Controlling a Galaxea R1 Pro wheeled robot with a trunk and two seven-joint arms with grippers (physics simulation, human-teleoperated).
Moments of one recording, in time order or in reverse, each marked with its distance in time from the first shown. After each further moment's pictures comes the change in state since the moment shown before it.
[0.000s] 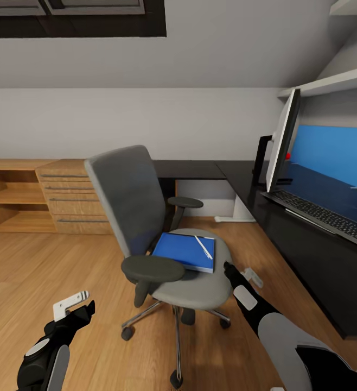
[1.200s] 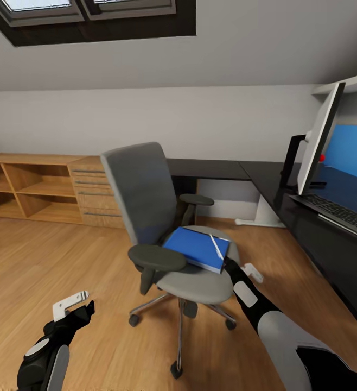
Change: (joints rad) left arm 0.000 0.000 0.001 0.000 -0.001 -0.001 0.003; right arm 0.001 0.003 0.002 -0.053 0.000 0.000 0.002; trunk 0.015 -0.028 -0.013
